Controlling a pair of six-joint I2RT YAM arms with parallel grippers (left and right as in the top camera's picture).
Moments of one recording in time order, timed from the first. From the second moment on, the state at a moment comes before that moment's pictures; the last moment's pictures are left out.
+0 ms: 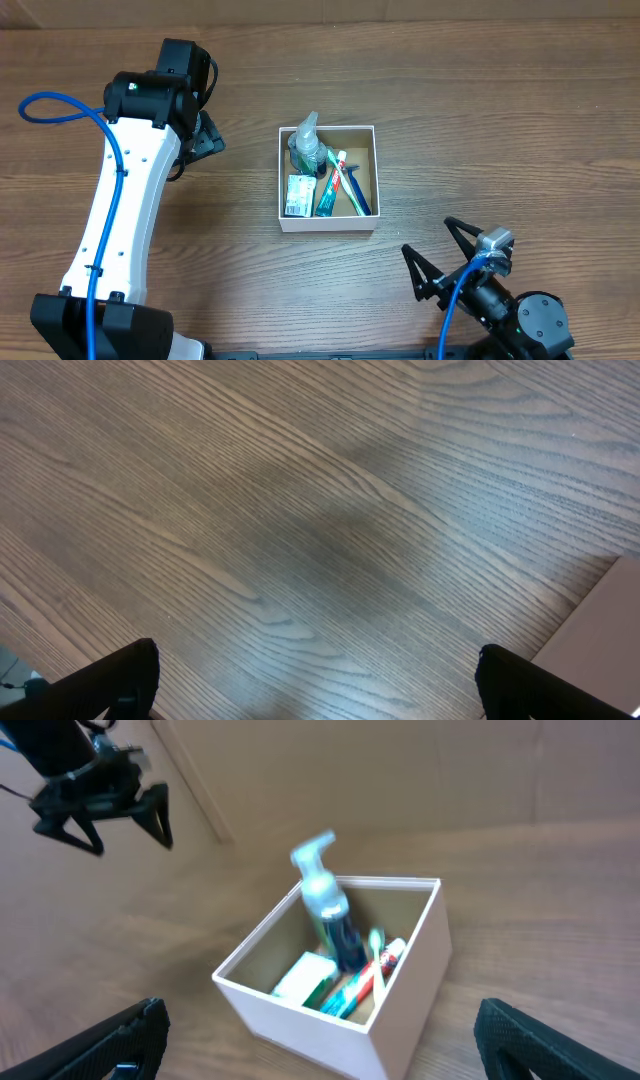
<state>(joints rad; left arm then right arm) -0.14 1.67 1.70 -1.44 -0.38 -0.65 0.43 0.03 0.30 -0.39 -0.19 0.30</state>
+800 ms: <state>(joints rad) -0.14 1.67 1.70 -1.44 -0.38 -0.65 0.43 0.04 0.11 -0.29 0.01 0.23</state>
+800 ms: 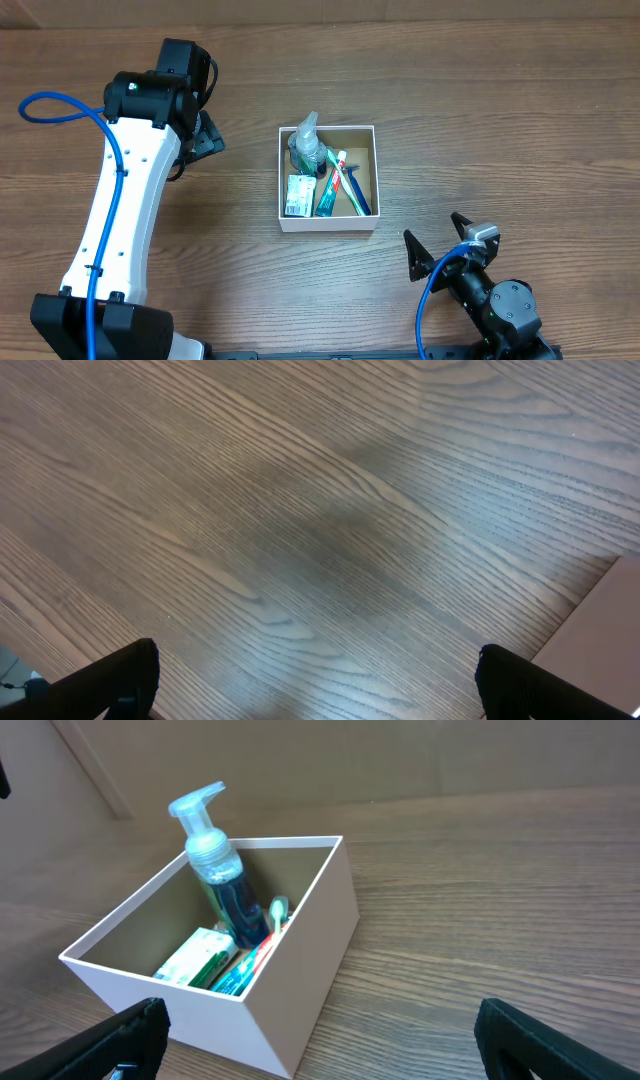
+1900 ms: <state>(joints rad) -0.14 1.67 1.70 -1.44 -0.38 -0.65 0.07 0.04 0.11 -0.29 0.02 0.23</state>
